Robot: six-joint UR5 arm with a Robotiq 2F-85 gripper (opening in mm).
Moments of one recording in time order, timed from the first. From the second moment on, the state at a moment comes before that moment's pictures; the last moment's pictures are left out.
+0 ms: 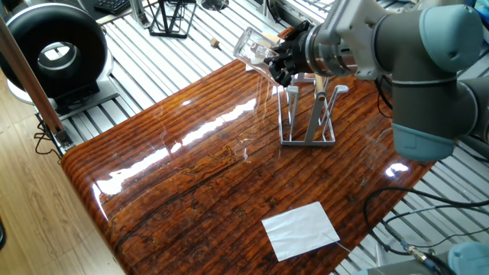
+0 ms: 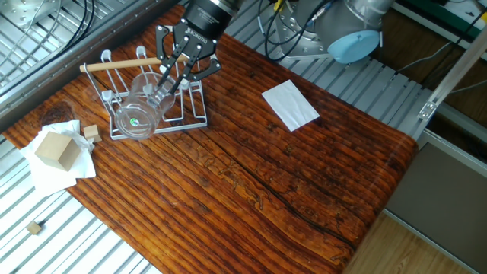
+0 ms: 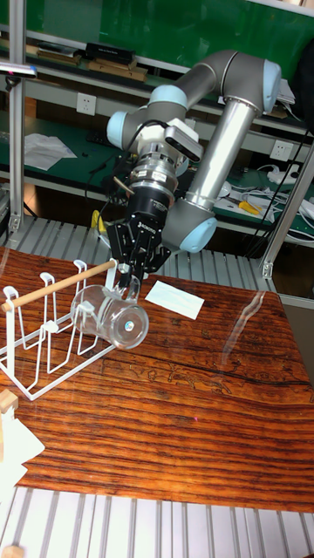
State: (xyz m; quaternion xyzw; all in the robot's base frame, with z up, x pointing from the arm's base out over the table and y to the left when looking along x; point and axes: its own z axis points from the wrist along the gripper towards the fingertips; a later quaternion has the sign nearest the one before) arm 0.538 -0.024 0.218 -0.24 0.86 -0.13 0.44
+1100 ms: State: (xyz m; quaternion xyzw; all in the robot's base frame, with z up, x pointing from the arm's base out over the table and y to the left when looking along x) arm 0.539 -0.034 0.210 -0.23 0.85 -0.12 0.46
